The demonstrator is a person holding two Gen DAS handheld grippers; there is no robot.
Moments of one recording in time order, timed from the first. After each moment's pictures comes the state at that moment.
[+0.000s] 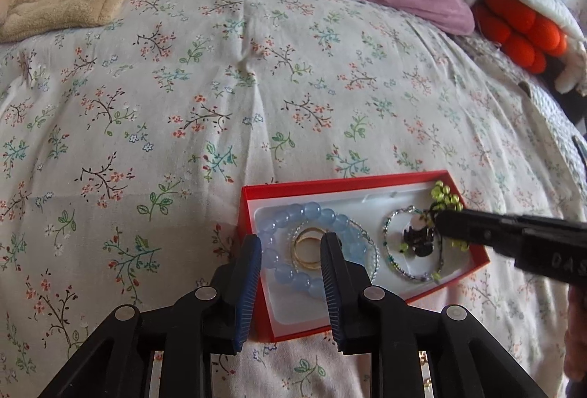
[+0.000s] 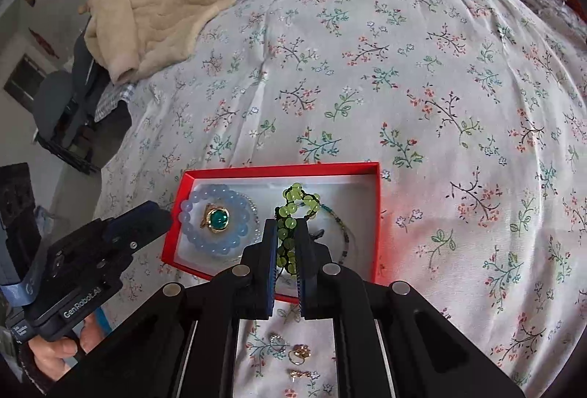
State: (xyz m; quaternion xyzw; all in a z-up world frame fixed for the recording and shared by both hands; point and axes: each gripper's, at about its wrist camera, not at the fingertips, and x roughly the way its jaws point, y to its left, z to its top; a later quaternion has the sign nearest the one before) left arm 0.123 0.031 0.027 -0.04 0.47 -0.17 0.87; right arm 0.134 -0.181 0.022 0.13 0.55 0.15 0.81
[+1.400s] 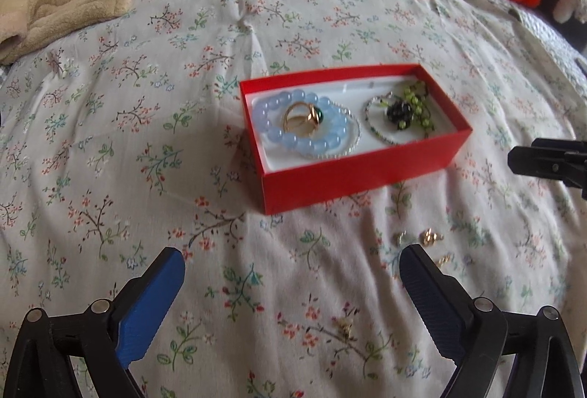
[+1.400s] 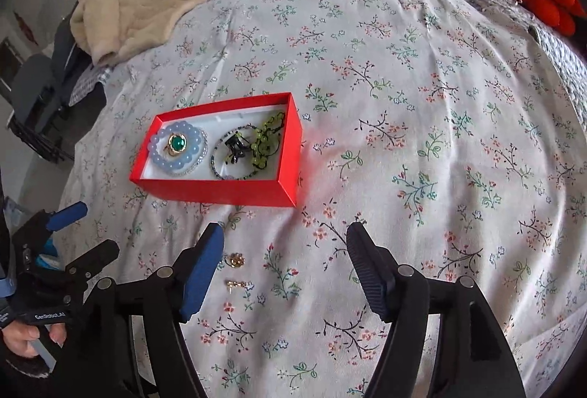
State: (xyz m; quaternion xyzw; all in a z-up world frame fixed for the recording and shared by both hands) left arm 0.030 0.025 0.026 0.05 0.48 -0.15 0.86; right arm 0.041 -0.224 0.041 0.07 0.55 0.09 0.83
